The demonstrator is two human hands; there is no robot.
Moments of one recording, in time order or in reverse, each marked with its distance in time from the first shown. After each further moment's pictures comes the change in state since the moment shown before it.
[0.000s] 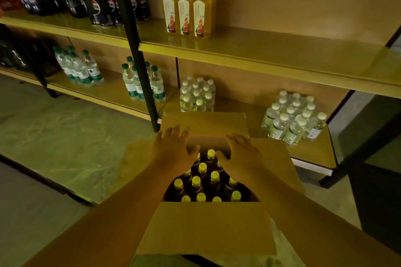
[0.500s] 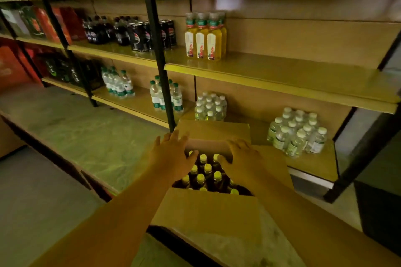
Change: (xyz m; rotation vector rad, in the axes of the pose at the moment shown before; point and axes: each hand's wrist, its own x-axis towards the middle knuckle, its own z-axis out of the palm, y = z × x) left_hand -0.104 0.040 -0.066 0.128 0.104 -0.126; right_hand -0.083 0.007 -0.045 -0.007 0.092 -0.162
